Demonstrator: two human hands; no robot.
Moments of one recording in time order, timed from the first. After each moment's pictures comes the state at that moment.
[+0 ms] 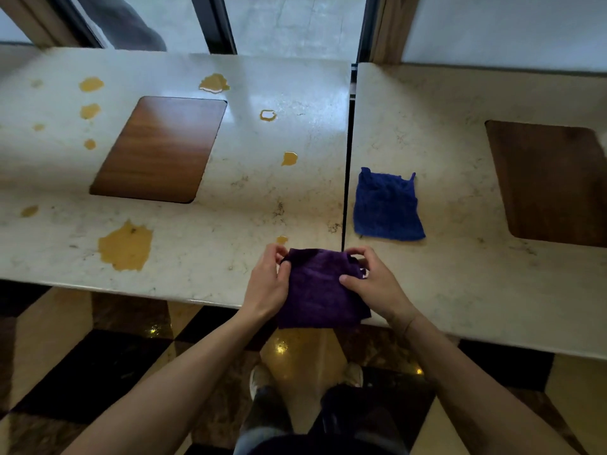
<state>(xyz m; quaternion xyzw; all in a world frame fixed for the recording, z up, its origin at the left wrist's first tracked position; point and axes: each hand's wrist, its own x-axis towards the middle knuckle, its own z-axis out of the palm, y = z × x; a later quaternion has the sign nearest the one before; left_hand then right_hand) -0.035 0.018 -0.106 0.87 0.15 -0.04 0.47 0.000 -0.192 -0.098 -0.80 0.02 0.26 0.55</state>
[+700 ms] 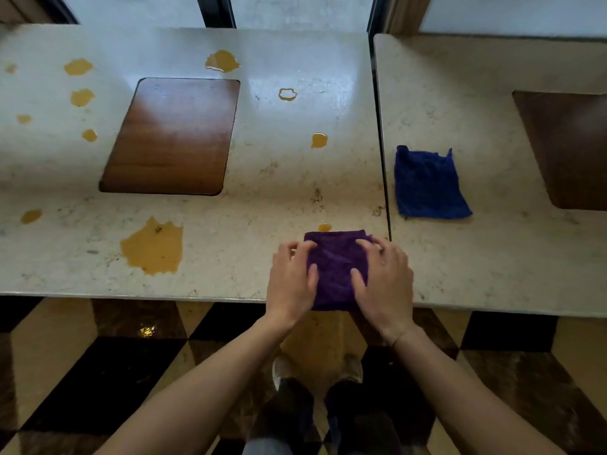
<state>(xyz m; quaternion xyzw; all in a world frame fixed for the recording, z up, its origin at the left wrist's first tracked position) -0.055 0.091 -0.149 0.93 0.03 0.00 0.36 -0.050 -0.079 -0.130 -0.97 -0.02 -0.02 0.22</state>
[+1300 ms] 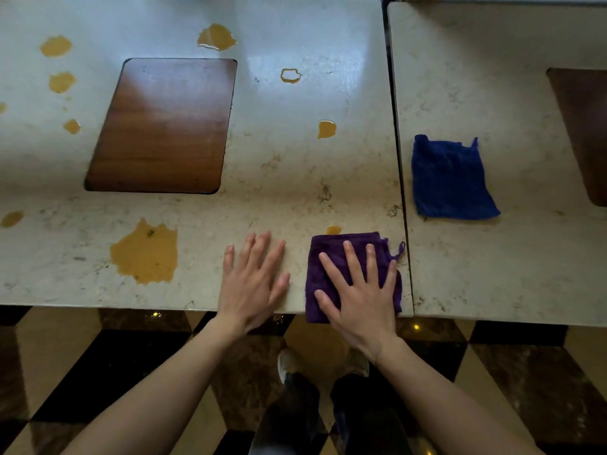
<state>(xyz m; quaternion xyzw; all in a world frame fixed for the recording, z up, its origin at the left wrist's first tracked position) -0.043 0.185 -0.190 0.99 -0.07 -0.08 0.07 -0.048 -0.047 -0.187 -0.99 -0.13 0.09 0.06</state>
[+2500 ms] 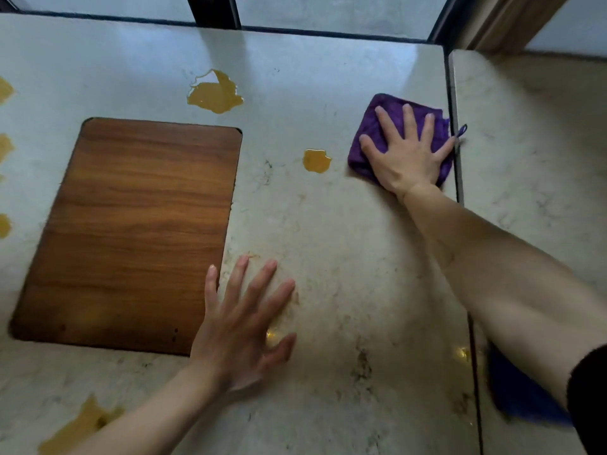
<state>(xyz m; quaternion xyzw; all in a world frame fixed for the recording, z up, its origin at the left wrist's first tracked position) 0.170 0.248 -0.192 0.98 -0.15 -0.08 0.06 0.463 -0.002 -0.194 -0.99 0.03 0.09 0.08</state>
